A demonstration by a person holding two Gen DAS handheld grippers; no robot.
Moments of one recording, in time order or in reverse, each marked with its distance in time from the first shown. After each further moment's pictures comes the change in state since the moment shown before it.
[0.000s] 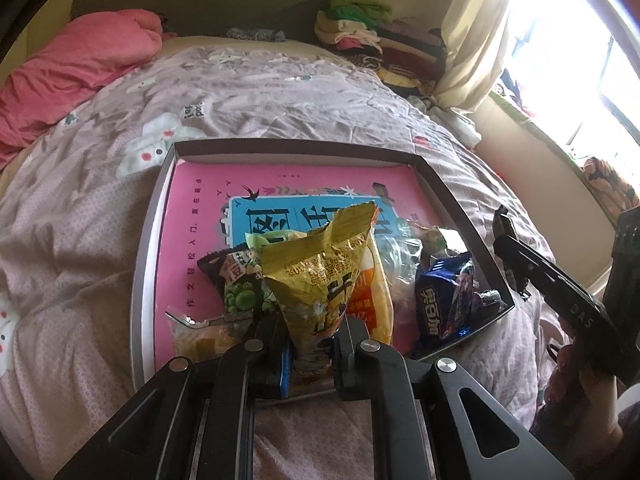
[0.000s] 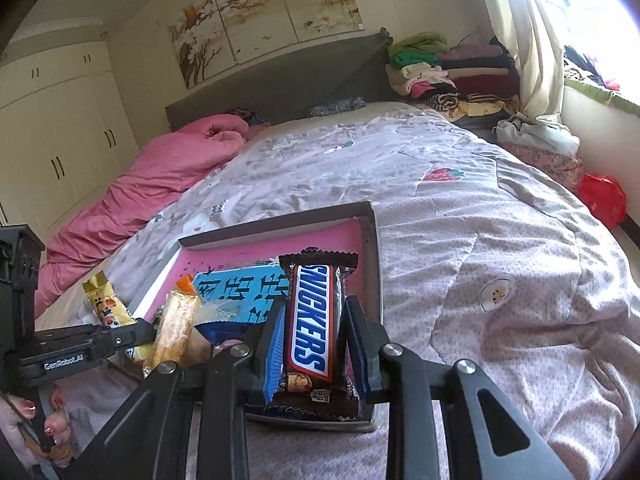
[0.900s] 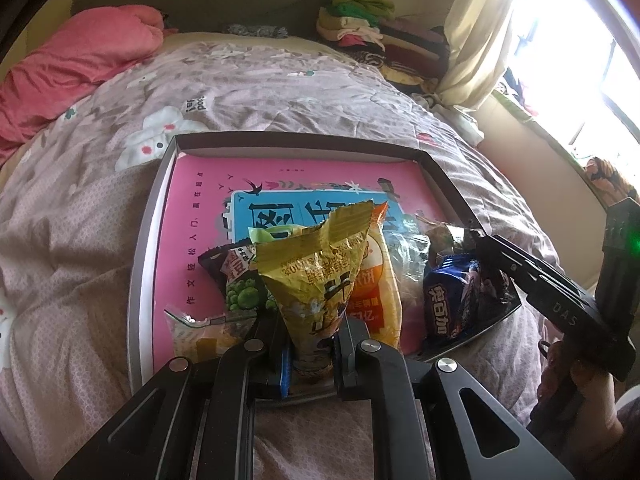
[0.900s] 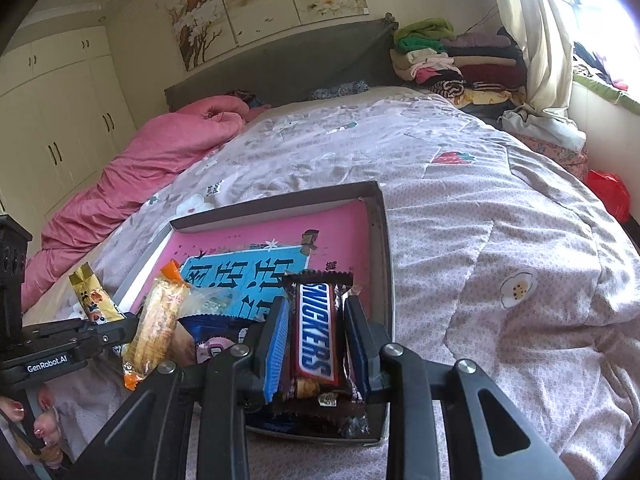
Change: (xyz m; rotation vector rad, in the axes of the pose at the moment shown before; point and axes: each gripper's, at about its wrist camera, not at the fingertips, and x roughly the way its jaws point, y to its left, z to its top) left arm 0.006 0.005 0.000 -0.010 0.013 0.000; right arm 0.025 0.002 -0.003 -0.019 0.055 -0.002
